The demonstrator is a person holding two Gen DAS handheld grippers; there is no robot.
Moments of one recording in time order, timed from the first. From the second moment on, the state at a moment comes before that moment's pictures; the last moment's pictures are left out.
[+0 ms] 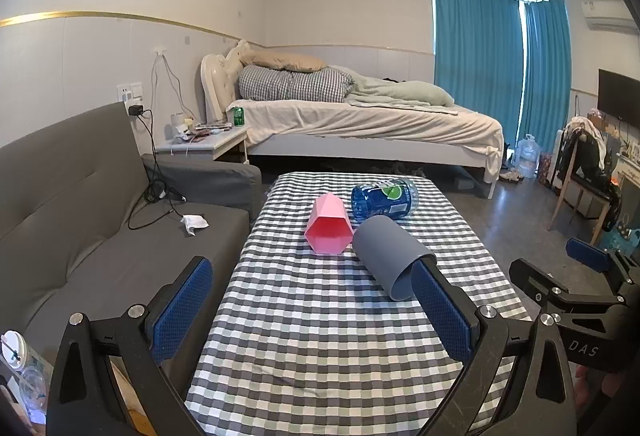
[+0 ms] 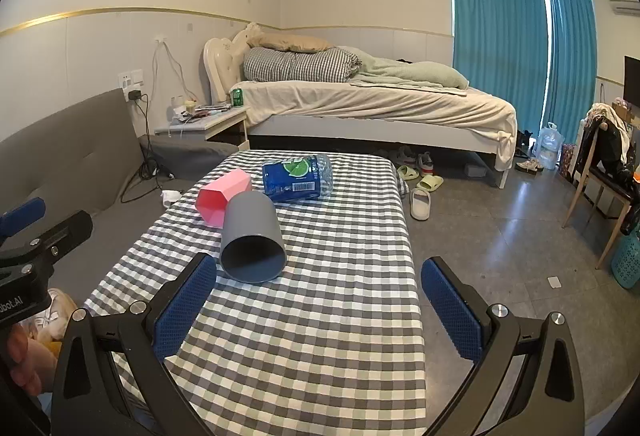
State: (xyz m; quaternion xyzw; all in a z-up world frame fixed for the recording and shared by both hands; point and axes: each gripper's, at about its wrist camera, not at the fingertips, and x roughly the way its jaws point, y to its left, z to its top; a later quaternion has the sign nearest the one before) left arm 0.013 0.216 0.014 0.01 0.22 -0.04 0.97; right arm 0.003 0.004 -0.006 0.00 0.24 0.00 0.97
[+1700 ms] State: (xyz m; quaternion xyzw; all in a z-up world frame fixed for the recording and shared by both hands) left arm 0.014 0.214 0.010 0.01 0.22 -0.05 0.97; right arm 0.001 0.005 -0.004 0.00 0.25 0.01 0.97
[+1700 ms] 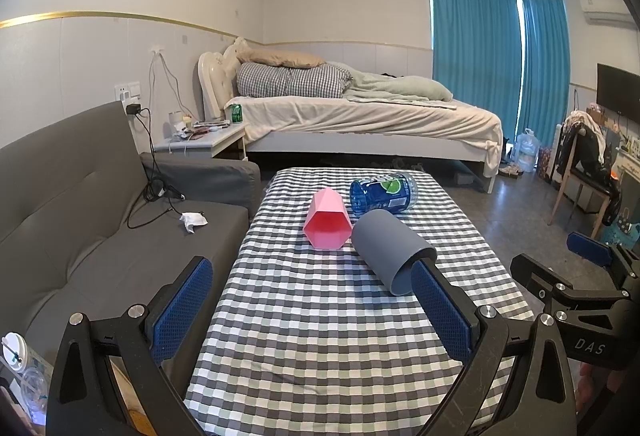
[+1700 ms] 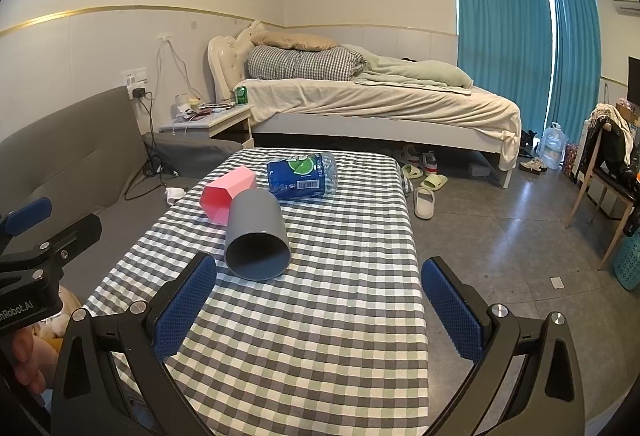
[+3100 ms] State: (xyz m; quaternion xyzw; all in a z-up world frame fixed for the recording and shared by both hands) left arm 0.116 0.200 0.042 0.01 0.38 -0.07 0.92; right arm 0.087 -0.013 0.054 -0.10 0.32 0.11 0.94
